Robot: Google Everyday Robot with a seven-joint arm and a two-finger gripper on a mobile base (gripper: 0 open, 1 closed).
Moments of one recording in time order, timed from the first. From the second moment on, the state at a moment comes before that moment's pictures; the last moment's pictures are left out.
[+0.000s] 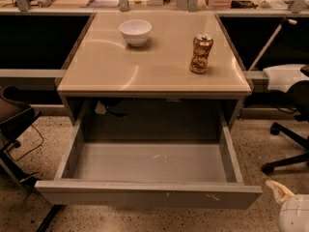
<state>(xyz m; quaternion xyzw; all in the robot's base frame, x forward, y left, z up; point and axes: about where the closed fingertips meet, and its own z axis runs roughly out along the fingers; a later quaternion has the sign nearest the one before) 0.270 -0.227 0.730 -0.46 0.86 0.07 0.21</state>
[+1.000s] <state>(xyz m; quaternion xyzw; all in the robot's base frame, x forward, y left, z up) 0.241 -0.203 0.702 -0.48 0.84 0.10 0.22</state>
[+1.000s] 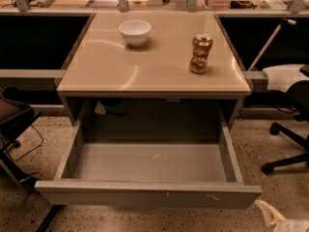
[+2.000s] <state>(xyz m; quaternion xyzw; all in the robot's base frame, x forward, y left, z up) 0.241 -0.128 0.649 -0.56 0.79 0.13 0.20</state>
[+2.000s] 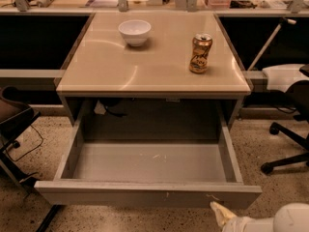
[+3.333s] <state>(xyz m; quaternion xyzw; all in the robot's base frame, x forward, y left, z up) 0.332 -0.115 0.644 -0.55 0.80 0.14 0.20</state>
